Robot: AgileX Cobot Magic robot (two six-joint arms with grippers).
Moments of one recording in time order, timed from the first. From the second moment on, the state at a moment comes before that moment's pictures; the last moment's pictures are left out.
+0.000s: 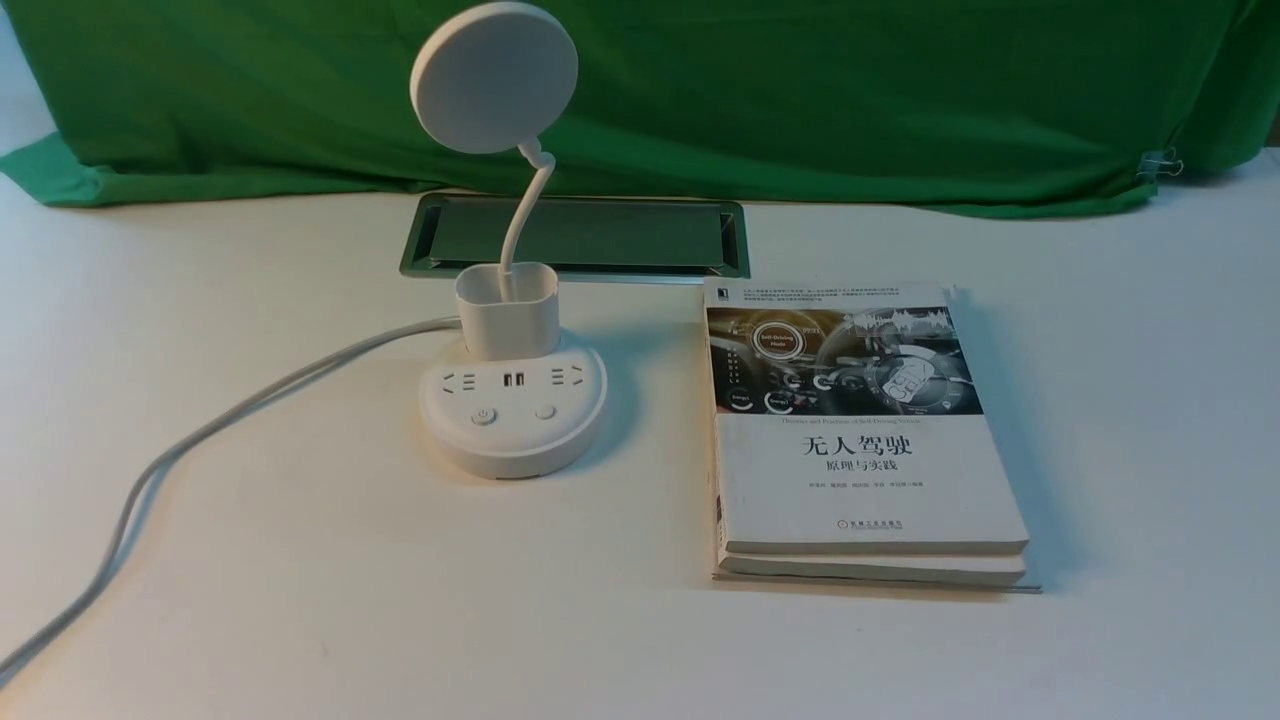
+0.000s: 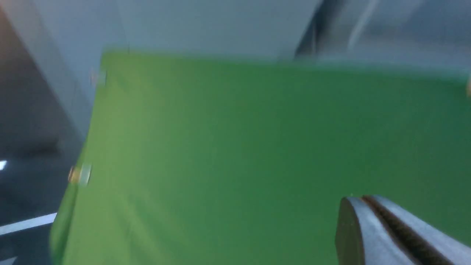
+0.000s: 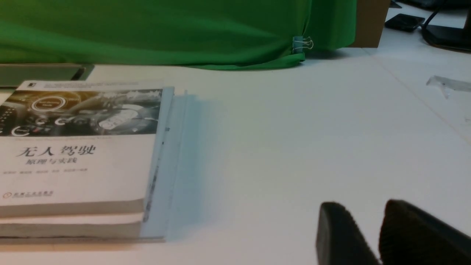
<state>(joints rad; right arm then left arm) -0.05 0.00 0.01 -0.05 0.22 0.04 -0.16 0.00 0.01 0.00 -0.80 -0.04</state>
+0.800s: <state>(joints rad) -0.05 0.00 0.01 -0.05 0.22 0.04 -0.16 0.83 -0.58 -0.37 0.35 0.05</state>
